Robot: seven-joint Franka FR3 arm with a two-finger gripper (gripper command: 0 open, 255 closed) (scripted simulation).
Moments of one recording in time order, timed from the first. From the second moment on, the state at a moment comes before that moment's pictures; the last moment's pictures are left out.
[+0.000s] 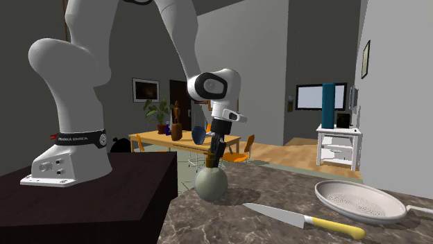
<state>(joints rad) 0.03 0.31 0.14 -2.47 -0.13 2.56 0.16</state>
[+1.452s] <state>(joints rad) 0.02 0.11 0.17 -2.48 -0.06 2.38 0.11</state>
